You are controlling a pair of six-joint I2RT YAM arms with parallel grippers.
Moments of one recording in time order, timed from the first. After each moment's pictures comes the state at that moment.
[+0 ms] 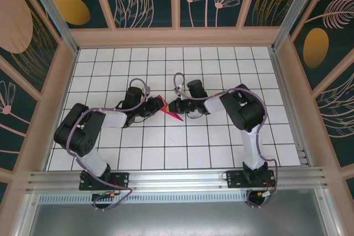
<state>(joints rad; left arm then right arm) -0.43 1.70 0.63 0.45 0.47 -1.01 0.59 2.10 1.03 0.36 -0.82 0.63</state>
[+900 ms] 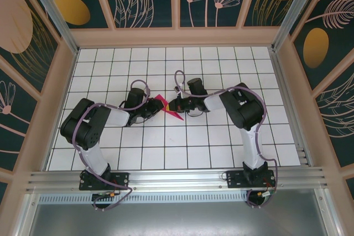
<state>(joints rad) -0.43 1.79 0.65 0.46 0.43 -1.01 0.58 2.12 1.07 0.31 -0.86 0.66</state>
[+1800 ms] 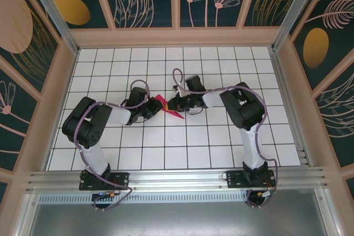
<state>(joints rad) -0.43 1.81 0.69 0.38 0.38 -1.05 0.58 2.12 1.16 0.12 -0.87 0.56</state>
